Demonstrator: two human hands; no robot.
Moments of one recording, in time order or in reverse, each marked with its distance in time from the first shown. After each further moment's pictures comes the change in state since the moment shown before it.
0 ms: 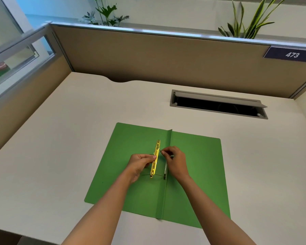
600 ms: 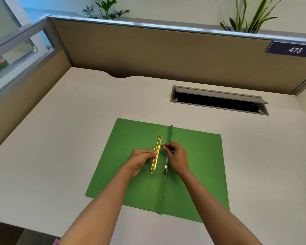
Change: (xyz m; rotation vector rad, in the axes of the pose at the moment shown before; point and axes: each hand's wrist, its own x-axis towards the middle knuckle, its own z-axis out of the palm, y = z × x) left_hand 0.001 0.003 0.001 0.002 -0.040 -0.030; right_hand 0.001 0.003 -0.001 0.051 0.015 0.019
